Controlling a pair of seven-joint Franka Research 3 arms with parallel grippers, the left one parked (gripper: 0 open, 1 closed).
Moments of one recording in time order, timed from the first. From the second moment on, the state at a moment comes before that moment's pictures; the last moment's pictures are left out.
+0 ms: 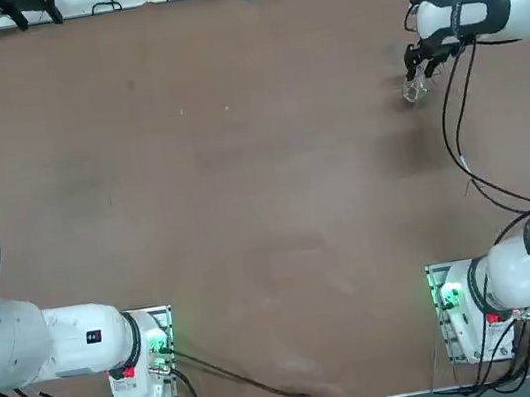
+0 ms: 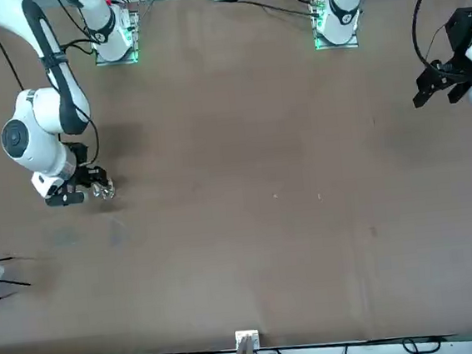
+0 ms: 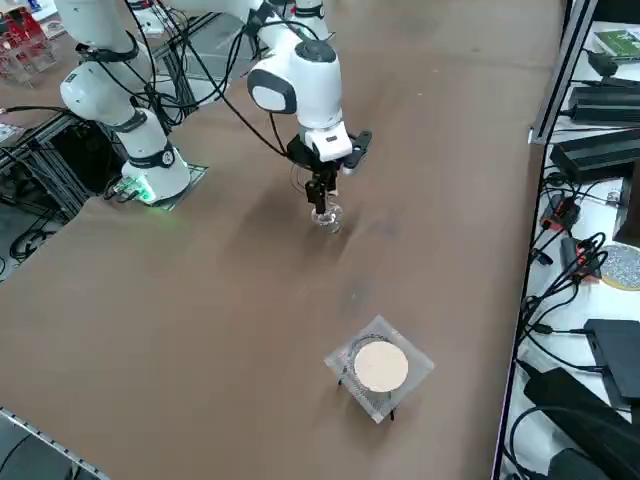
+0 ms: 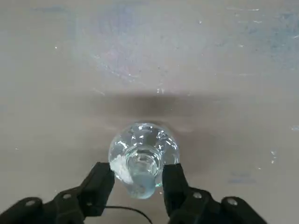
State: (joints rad) arm 0.03 0.27 -0.04 -2.19 0.01 2.40 -0.03
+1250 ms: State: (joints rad) arm 0.01 0.27 -0.05 -2.18 0.01 2.41 -0.03
